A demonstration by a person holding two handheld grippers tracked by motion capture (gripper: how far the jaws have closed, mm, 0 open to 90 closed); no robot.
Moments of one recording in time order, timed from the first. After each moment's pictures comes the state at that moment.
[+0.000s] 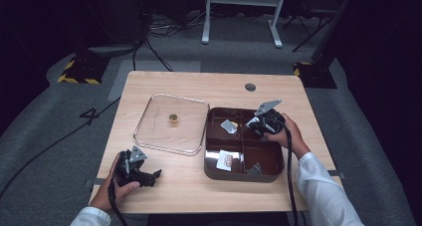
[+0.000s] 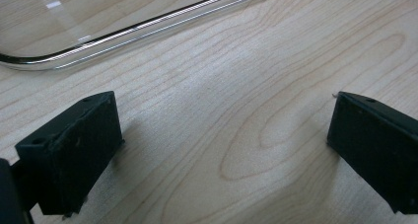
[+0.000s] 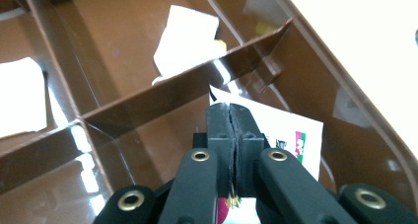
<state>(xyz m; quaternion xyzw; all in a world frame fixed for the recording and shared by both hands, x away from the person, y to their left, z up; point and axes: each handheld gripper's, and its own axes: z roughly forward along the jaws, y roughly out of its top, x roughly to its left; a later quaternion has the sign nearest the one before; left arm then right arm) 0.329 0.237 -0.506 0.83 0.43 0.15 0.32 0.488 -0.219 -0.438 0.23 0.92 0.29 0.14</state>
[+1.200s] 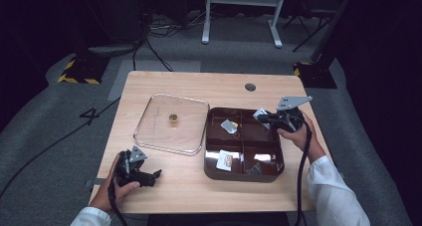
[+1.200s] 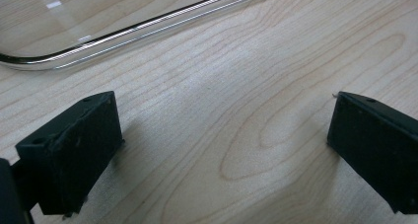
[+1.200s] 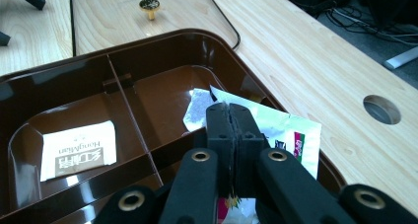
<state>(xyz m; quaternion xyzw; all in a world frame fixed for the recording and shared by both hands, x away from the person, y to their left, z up) 0.329 0.237 -0.506 0.83 0.42 0.15 0.32 0.459 -0.254 -0.385 0.21 0.87 0.42 0.15</state>
